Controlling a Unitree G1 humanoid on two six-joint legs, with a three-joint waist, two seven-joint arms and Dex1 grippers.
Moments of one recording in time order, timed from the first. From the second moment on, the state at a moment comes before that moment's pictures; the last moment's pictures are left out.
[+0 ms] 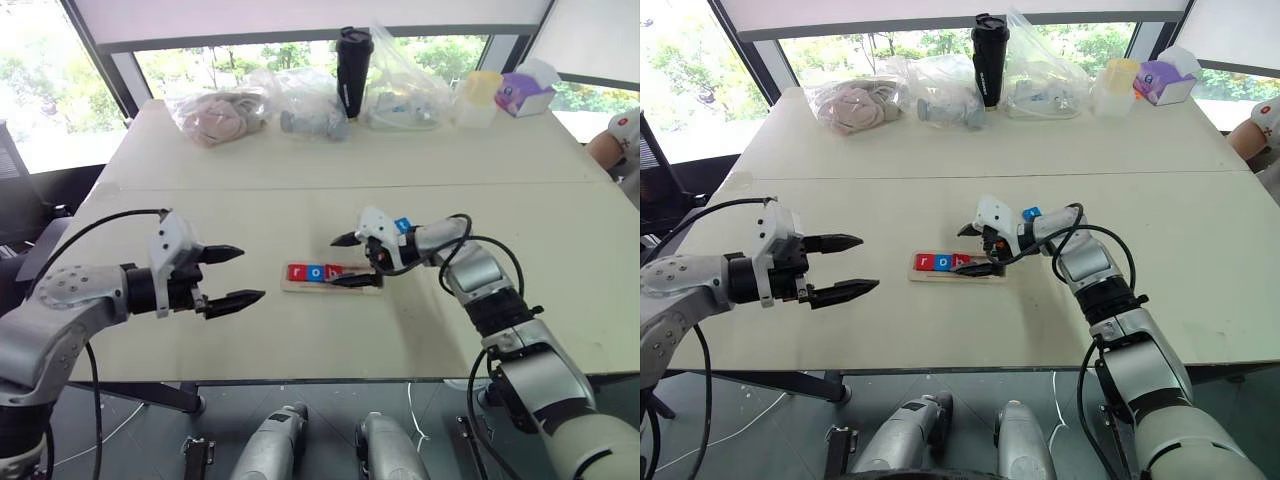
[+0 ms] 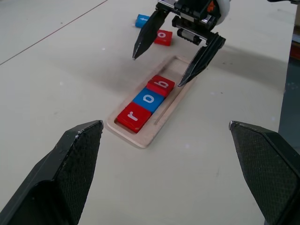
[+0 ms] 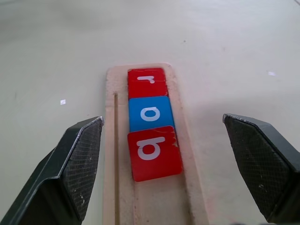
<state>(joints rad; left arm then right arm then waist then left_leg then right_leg) -0.19 0.89 0.17 -0.45 -0.68 0.72 -0.90 -0.79 -0.44 0.27 0.42 0.10 0.23 1.21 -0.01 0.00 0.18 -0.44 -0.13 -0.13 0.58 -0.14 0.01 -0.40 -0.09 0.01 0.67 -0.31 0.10</state>
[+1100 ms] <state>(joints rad) -0.23 0.85 0.15 -0.44 -0.66 0.72 -0.89 -0.80 -0.35 0.24 0.48 0.06 0.22 1.05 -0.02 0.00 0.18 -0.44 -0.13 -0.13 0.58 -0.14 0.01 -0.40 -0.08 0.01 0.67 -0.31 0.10</state>
